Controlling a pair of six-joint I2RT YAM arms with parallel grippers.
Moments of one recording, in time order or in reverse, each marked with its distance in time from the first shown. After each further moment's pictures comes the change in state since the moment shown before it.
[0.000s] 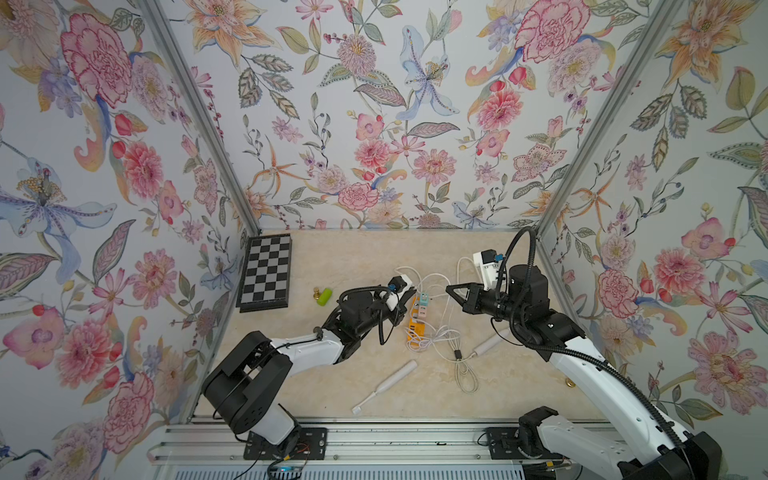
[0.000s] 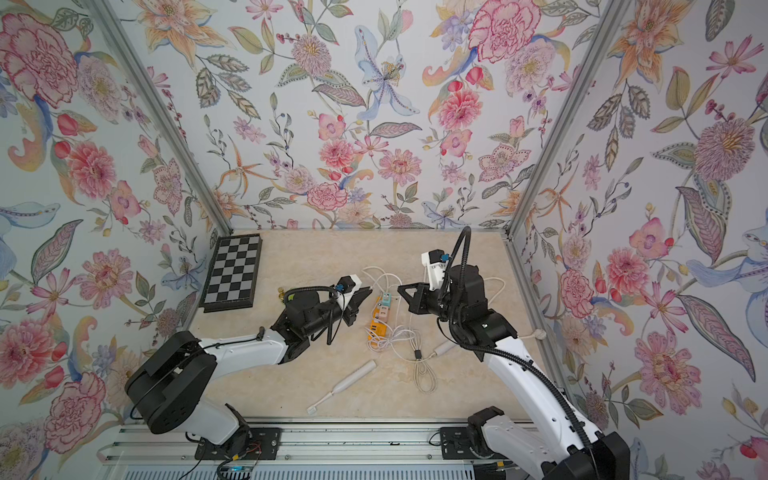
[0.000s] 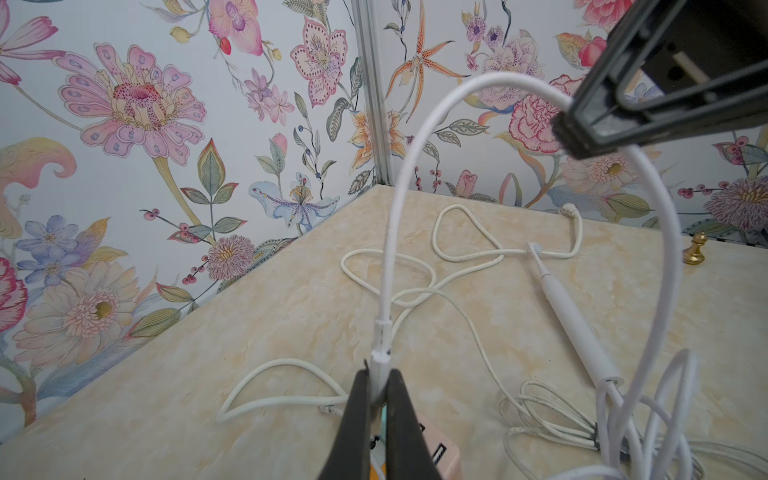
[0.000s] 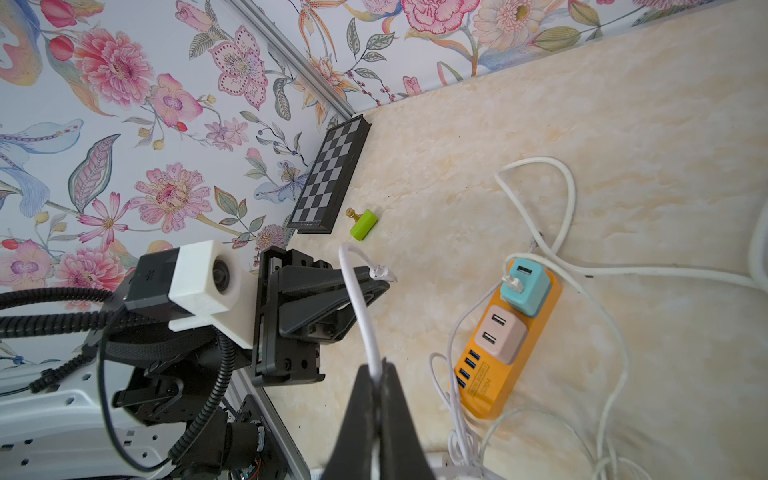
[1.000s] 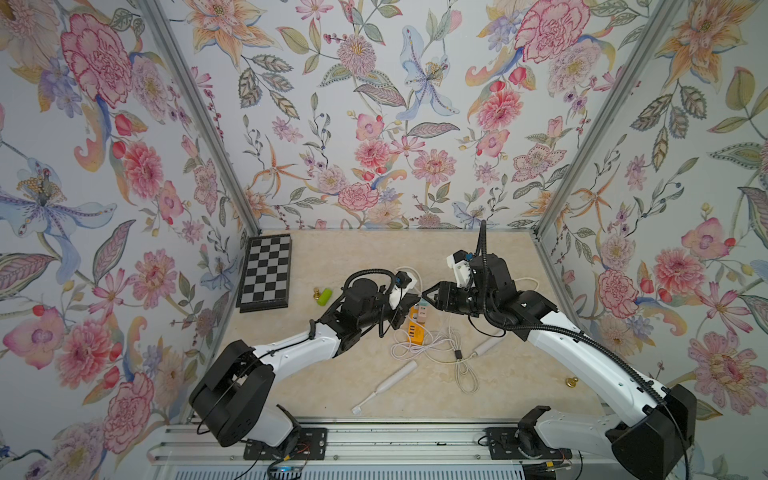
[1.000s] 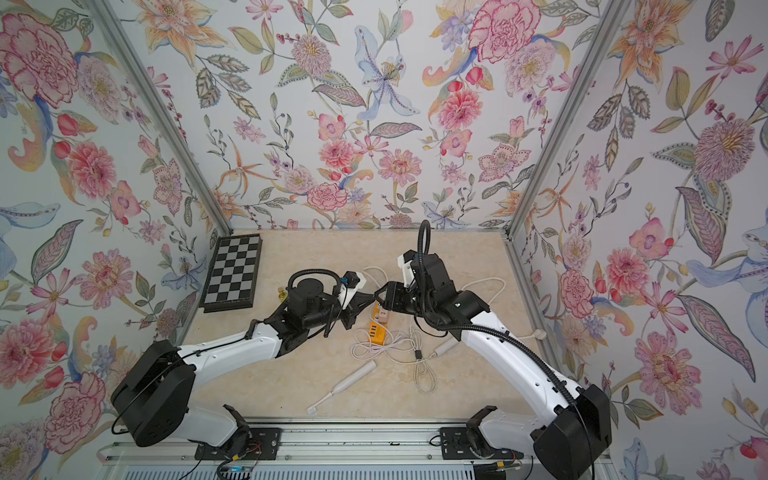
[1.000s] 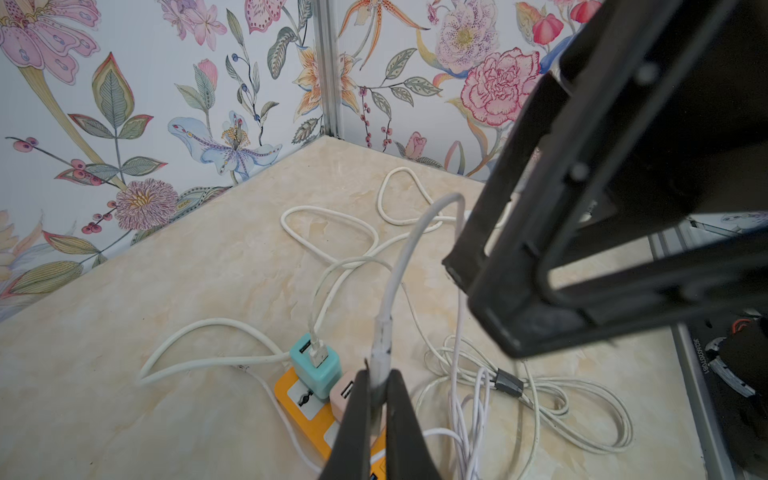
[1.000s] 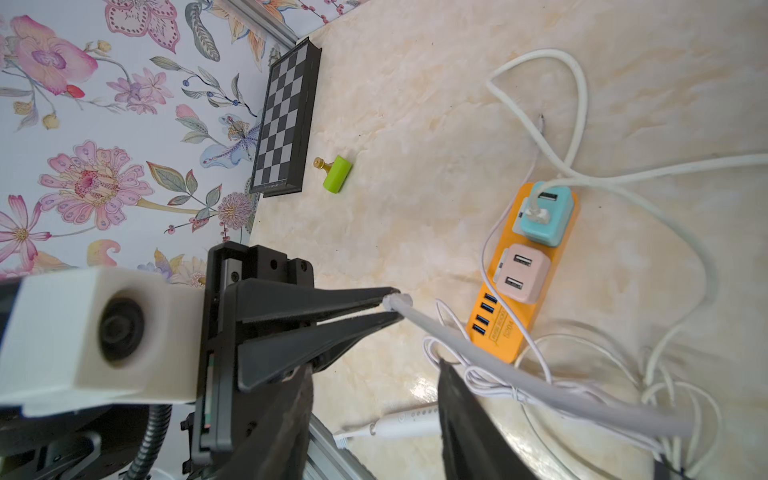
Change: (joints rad) left arm 0.000 -0.079 0.111 -0.378 0.142 -0.088; right arm 0.199 0.211 0.229 -0.253 0.196 0.144
